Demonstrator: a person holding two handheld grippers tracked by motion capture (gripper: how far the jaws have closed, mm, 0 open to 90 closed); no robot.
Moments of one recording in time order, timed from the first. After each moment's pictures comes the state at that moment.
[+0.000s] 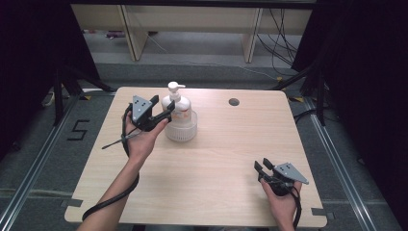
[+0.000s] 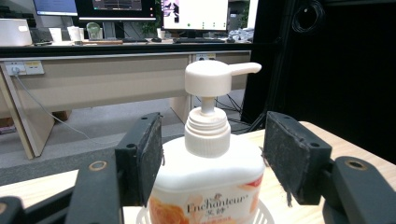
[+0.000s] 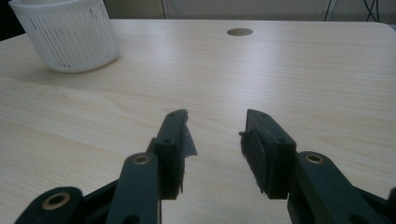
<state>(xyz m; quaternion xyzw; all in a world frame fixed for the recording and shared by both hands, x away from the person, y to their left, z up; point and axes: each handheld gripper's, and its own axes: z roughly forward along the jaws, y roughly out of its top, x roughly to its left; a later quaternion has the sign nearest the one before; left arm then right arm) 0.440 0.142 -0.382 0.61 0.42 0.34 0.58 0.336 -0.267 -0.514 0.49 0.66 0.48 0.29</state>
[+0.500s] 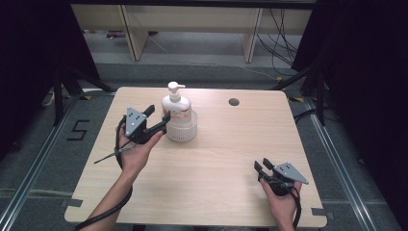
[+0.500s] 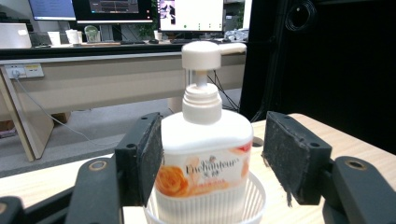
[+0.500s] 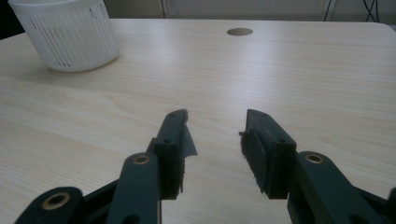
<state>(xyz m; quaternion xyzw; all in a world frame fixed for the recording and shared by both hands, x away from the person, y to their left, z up) 0.409 0.153 -0.398 0.62 0.41 0.35 0.58 0.336 -0.267 -0.514 0.49 0.66 0.49 0.29</state>
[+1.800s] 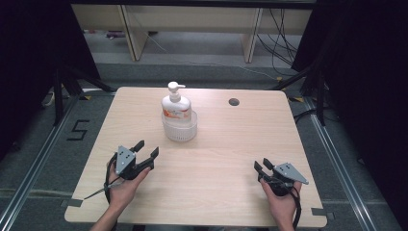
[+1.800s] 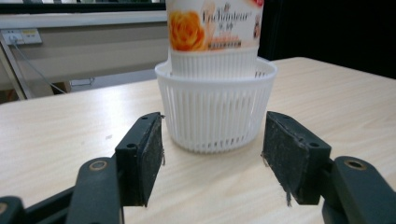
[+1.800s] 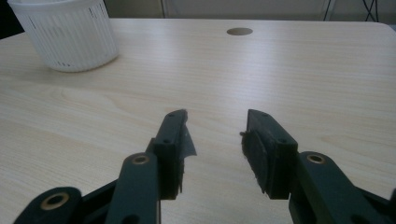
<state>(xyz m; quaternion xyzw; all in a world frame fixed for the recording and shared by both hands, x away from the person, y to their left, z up) 0.360 0.197 -0.501 0.64 0.42 0.33 0.55 0.336 -0.267 -0.514 0.49 0.66 0.48 0.30</state>
